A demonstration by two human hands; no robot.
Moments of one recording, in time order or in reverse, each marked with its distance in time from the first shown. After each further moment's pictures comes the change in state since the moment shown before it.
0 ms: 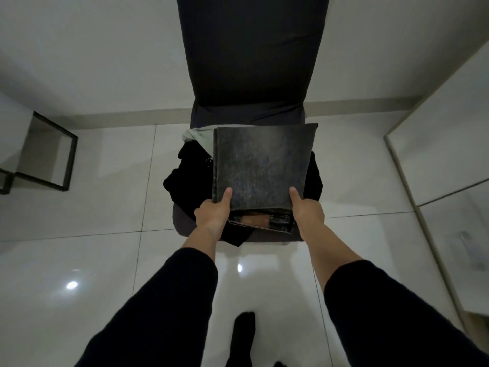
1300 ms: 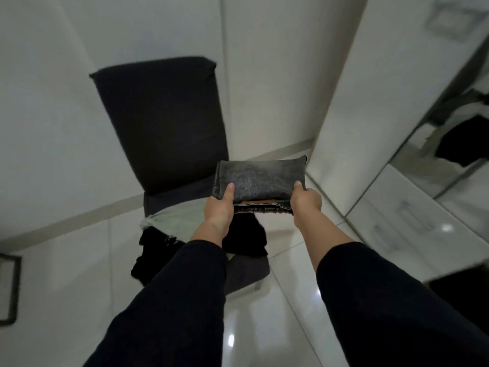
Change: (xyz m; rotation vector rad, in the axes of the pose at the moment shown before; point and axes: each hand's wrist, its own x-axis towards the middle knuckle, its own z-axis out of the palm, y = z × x) left_hand -0.154 0.177 0.039 -0.064 -0.270 0.356; right_hand -0.101 -0.087 -0.195 0.589 0.329 -0.009
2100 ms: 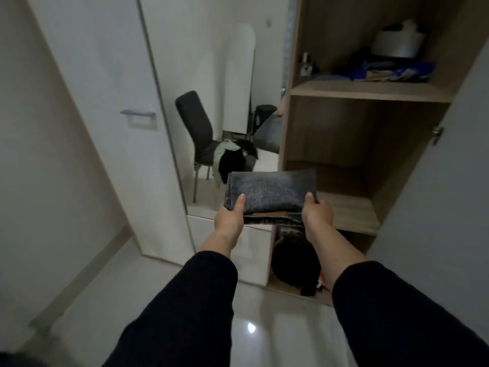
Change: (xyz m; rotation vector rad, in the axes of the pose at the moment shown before) left_hand -0.291 0.069 0.388 0.321 -0.890 0.330; right_hand -0.005 0.026 -0.479 0.437 0.860 0.076
